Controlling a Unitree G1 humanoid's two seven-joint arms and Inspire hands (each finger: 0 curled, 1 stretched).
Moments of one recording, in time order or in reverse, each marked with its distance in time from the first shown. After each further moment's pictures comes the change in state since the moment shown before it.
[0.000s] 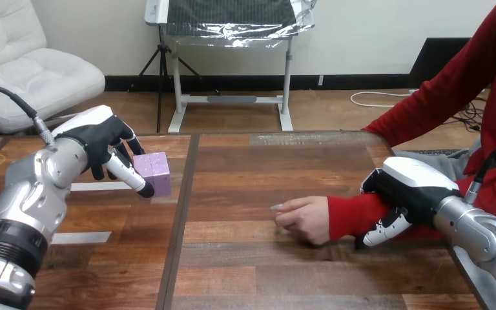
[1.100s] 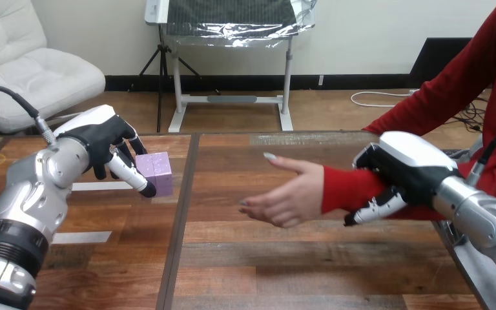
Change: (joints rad) left arm 0.000 -0.003 0.000 0.000 -0.002 -0.012 0.000; right arm 0.027 -0.027 -0.052 -0.193 0.040 0.015 0.031
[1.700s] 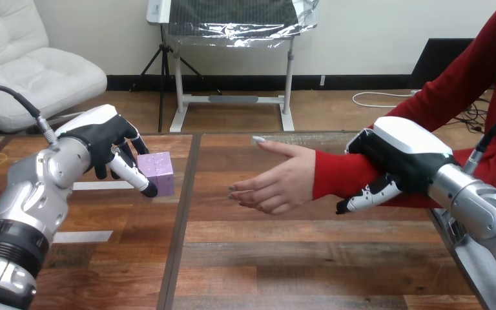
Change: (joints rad) left arm 0.000 -0.001 0.000 0.000 -0.001 -0.016 0.000; right arm 0.000 0.000 -0.017 -0.080 0.016 0.009 0.023
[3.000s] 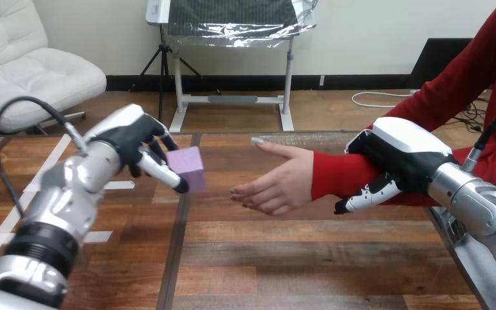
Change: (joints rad) left arm -0.014 -0.125 0.023 0.068 -0.042 -0.037 0.080; right arm 0.000 0.004 -0.001 -0.017 -0.001 0.045 0.035
